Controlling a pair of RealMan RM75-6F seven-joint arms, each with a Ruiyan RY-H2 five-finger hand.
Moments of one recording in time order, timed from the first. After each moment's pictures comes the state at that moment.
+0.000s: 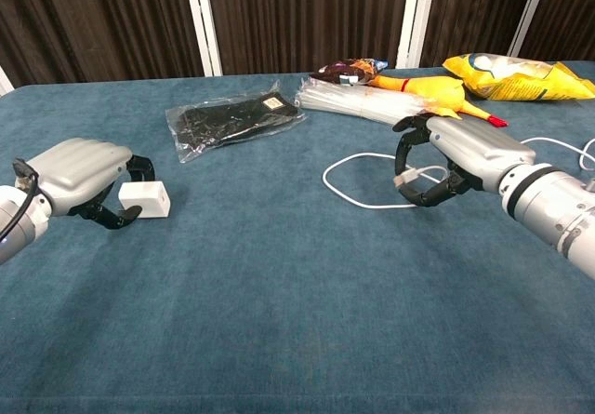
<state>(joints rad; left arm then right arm) -0.57 -1.71 -0.16 -1.24 1.22 1.10 0.55 0.59 -1.81 0.20 -1.15 -1.30 1.10 -0.16</state>
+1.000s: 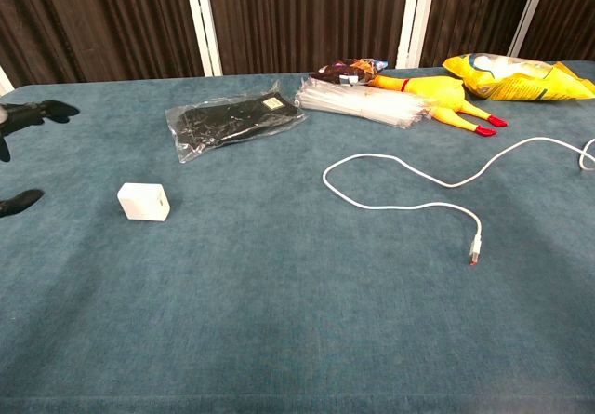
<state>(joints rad) -0.40 -1.32 -0.04 -1.73 1.33 1.31 0.49 0.26 -1.16 -0.03 -1.72 -1.46 1.41 -0.27</state>
